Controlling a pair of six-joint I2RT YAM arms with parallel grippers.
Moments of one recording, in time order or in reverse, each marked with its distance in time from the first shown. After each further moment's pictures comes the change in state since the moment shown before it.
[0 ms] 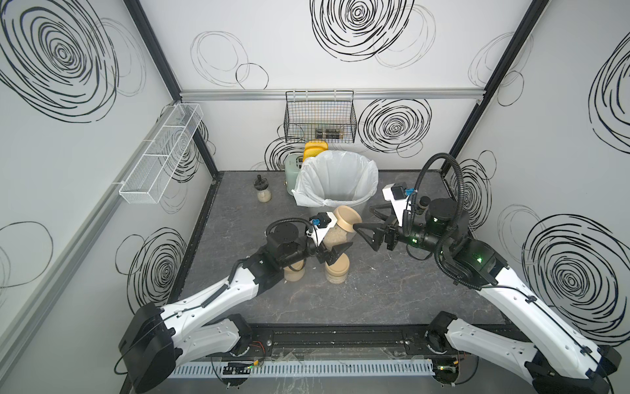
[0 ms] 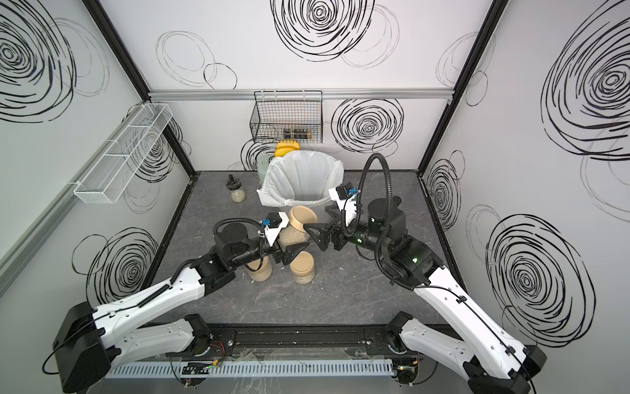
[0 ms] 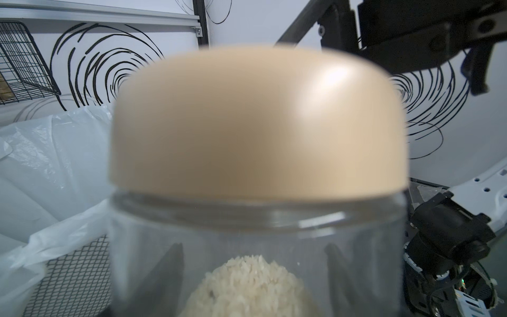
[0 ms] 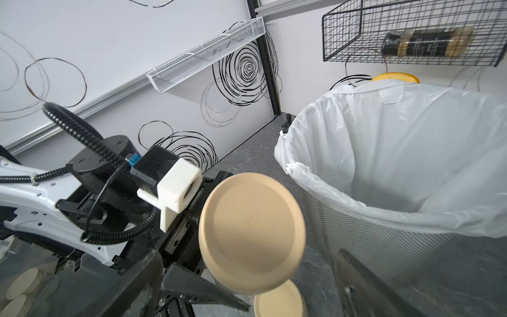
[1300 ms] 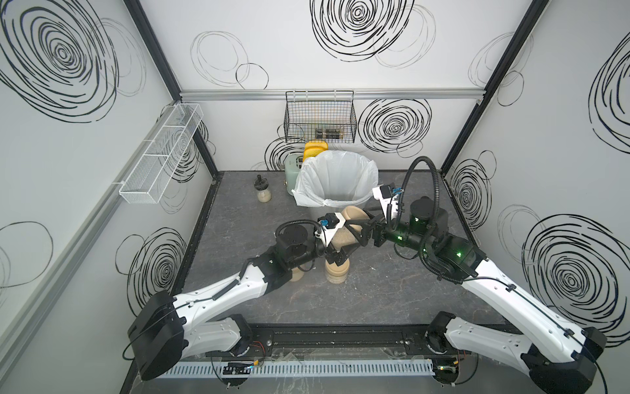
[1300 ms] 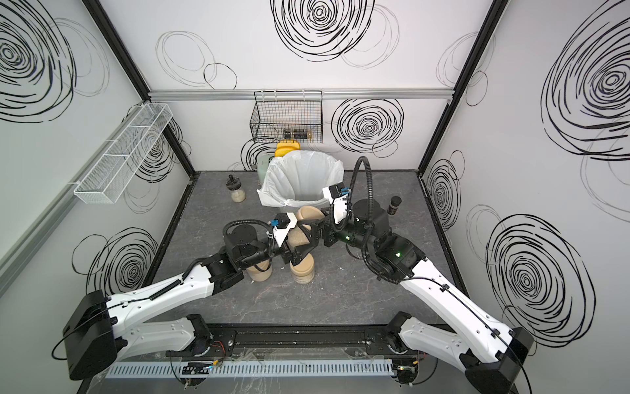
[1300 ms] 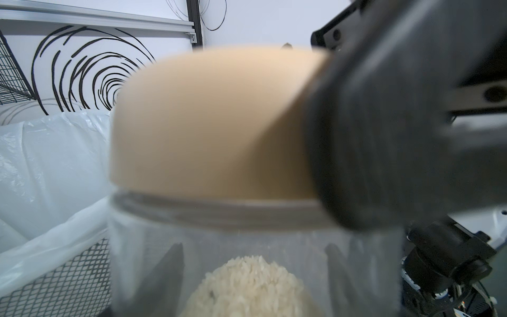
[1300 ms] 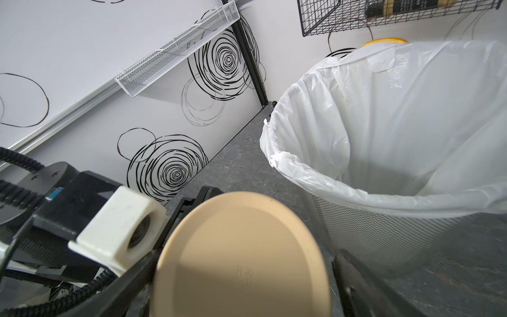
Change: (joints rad) left arm -0.066 0.074 0.017 0.098 -0.026 -0.039; right arm 0.042 0.071 -0.058 0.077 0.086 0.093
